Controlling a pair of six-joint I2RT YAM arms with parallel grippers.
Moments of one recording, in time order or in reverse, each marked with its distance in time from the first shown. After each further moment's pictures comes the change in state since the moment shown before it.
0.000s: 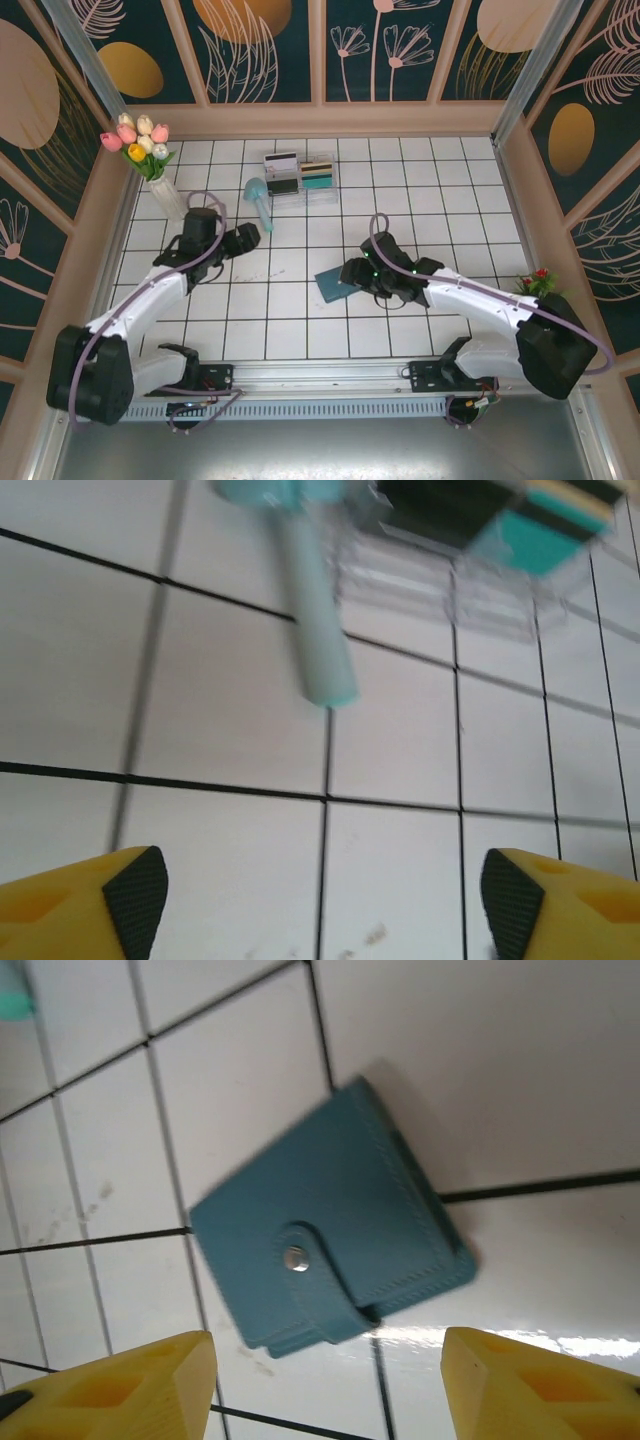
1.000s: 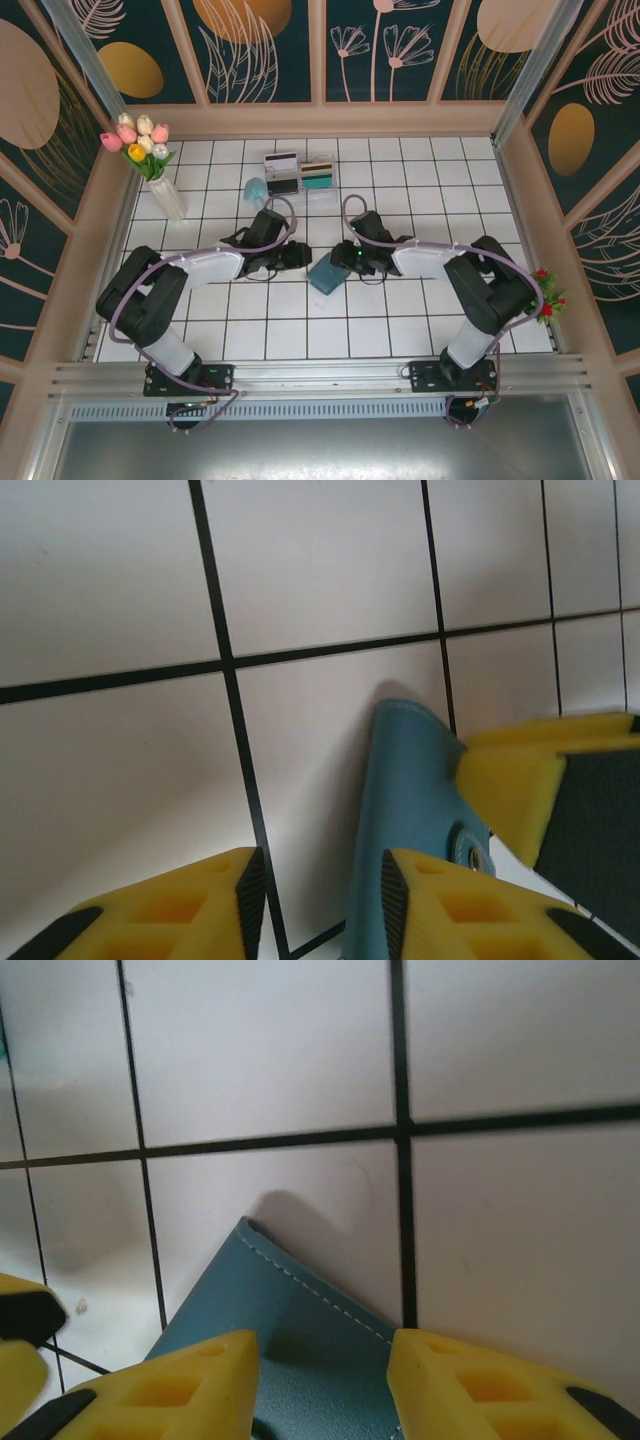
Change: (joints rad) left arm -0.304 0.448 0.156 0.155 0.188 -0.076; right arm -0.151 0.463 0.182 0.283 -0.184 -0.262
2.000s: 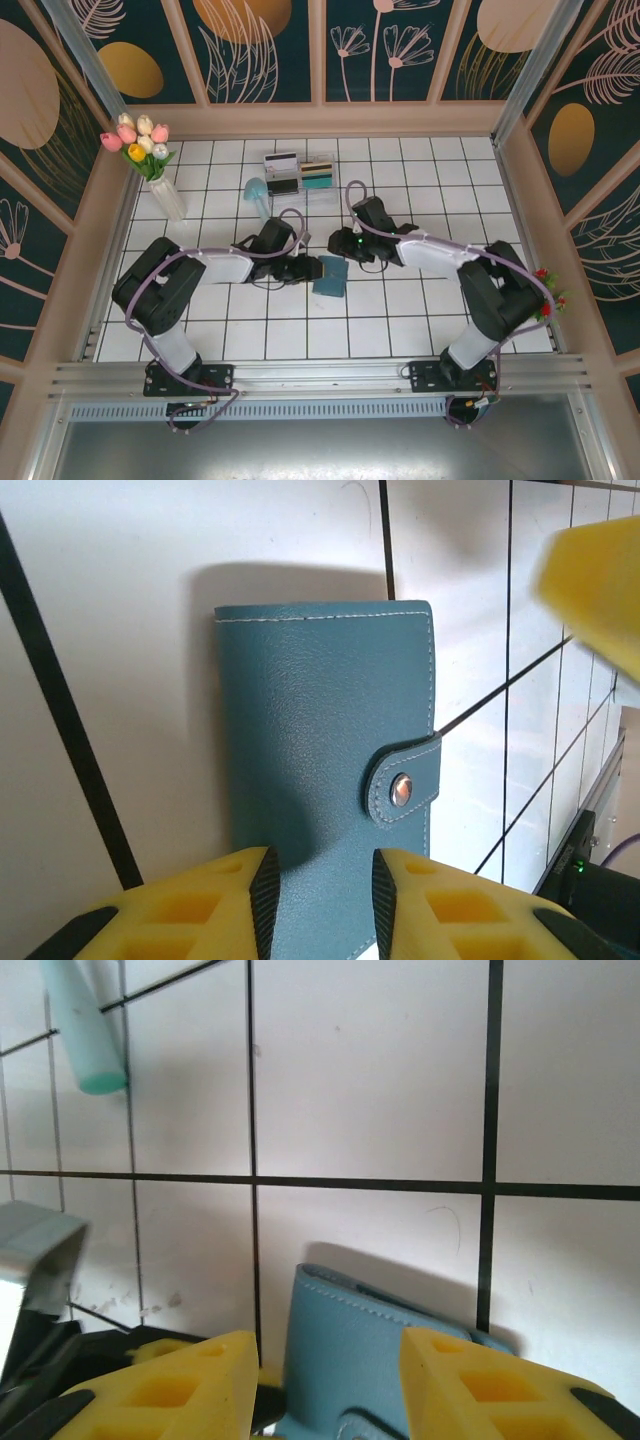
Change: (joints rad) left arm -0.036 0.087 -0.038 0.106 0.229 -0.079; right arm -0.003 -0.106 0.082 -0.126 -0.001 -0.017
